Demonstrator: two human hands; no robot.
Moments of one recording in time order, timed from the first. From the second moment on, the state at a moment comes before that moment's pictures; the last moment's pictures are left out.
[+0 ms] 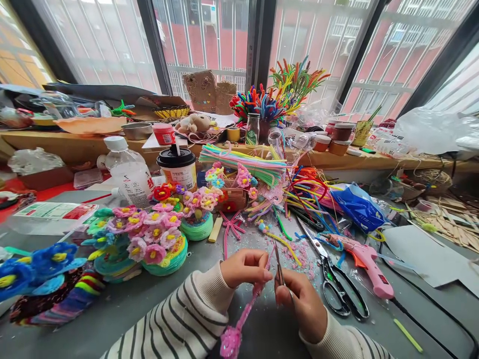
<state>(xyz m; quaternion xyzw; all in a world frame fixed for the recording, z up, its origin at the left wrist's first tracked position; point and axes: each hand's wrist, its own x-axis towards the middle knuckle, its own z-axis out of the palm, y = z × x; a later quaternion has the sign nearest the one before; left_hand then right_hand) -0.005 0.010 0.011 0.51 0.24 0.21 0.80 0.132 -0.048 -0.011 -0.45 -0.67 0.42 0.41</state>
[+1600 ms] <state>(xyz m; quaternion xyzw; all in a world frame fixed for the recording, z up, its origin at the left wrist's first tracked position) -0.005 0.010 0.008 0.47 0.23 0.22 0.82 0.131 -0.045 -0.015 -0.44 -0.66 0.46 0.40</state>
